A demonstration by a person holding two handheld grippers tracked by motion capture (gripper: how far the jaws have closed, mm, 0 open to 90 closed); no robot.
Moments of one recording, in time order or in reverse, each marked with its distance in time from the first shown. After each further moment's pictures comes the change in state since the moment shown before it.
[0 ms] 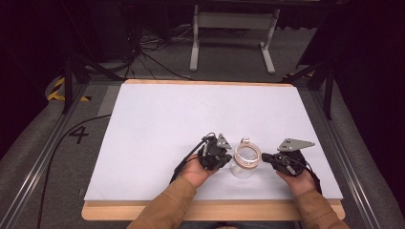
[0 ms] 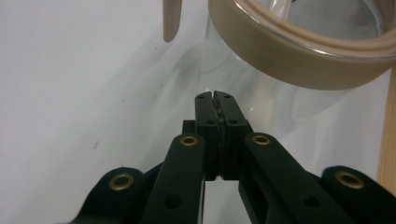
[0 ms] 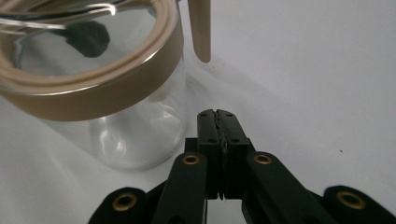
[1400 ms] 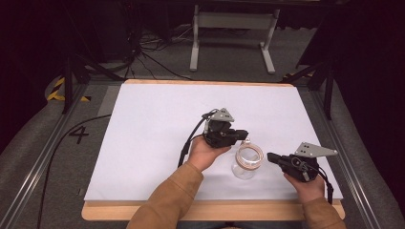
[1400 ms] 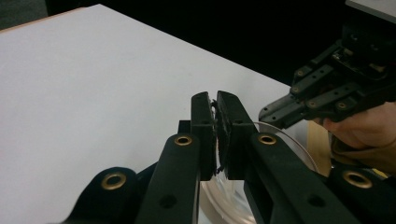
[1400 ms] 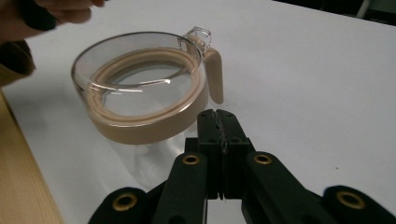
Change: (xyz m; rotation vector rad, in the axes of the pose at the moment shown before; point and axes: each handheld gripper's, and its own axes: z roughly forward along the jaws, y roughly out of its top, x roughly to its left) left arm 0.022 0.061 -0.026 -0.316 -0.176 -0.070; right arm 0.005 -0.010 -0.036 -0.218 0.068 0.051
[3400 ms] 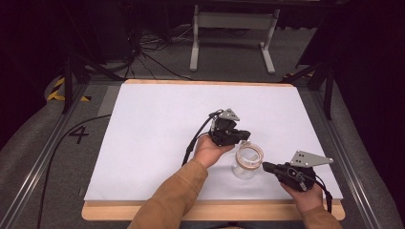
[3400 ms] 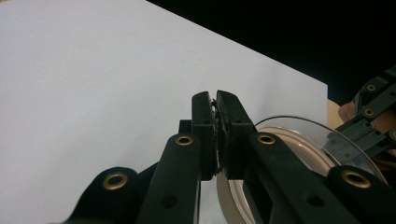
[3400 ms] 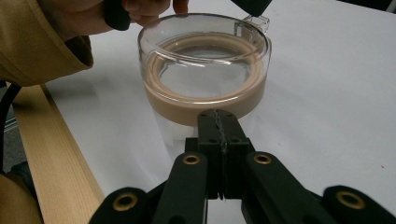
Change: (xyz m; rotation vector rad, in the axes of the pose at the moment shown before) left arm 0.014 -0.005 0.022 0.056 0.009 -0.021; right arm 0.026 -0.004 -0.001 0.034 0.051 -0.055
